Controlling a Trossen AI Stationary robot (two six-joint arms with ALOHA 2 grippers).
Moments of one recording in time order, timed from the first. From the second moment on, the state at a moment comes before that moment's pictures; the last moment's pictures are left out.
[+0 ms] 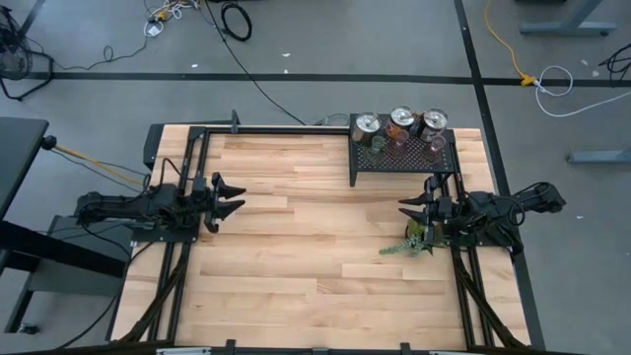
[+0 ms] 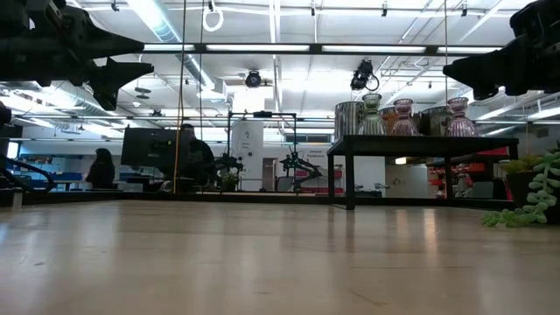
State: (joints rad) left arm -0.05 0.00 0.01 0.16 -0.22 -0.32; right arm 0.26 0.01 0.02 0.07 0.37 -0.18
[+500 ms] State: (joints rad) left arm -0.05 0.00 0.01 0.03 -0.10 0.09; right arm 0.26 0.01 0.02 0.07 0.37 -0.18
